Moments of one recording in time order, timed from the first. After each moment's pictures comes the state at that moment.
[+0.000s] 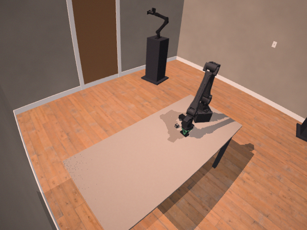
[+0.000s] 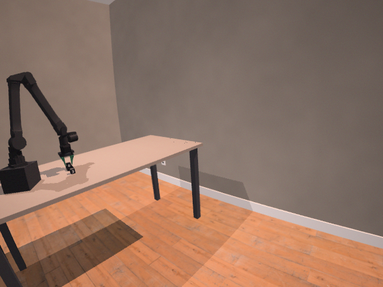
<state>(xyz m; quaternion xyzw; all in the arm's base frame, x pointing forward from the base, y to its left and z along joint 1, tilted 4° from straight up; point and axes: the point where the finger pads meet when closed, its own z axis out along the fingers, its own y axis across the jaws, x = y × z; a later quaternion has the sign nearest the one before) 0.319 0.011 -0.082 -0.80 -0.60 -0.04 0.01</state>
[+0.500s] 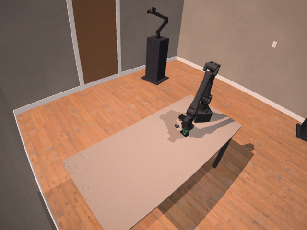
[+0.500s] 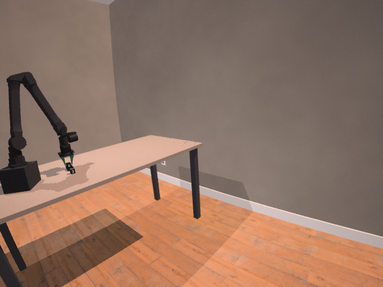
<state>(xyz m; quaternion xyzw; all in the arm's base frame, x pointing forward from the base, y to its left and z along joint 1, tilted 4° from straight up) 0.319 0.011 -0.083 -0.80 -0.60 -0.04 0.01</state>
